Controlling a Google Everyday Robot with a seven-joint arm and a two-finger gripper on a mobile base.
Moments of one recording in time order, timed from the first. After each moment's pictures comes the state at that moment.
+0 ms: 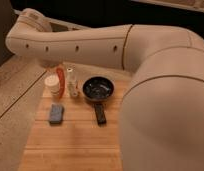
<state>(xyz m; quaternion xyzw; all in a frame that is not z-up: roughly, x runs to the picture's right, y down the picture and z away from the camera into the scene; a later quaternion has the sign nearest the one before) -0.187 -0.093 0.635 -0.08 0.06 0.59 0.80</state>
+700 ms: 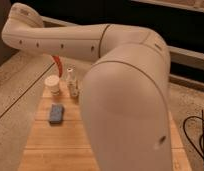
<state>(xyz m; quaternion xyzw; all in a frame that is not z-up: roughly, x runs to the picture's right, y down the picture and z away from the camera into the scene) -0.249 -0.196 0.682 0.02 -0.03 0.47 0.88</state>
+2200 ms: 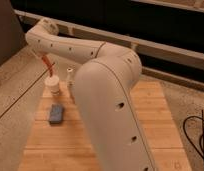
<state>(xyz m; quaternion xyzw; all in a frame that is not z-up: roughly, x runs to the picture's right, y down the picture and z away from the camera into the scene) -0.324 -0.191 0.786 -0.13 -0.18 0.41 0.89</state>
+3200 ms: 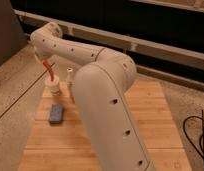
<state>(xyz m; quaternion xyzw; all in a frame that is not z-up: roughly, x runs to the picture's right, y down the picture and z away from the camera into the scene) -0.324 -0.166 0.813 -0.18 -0.17 0.39 0.89</state>
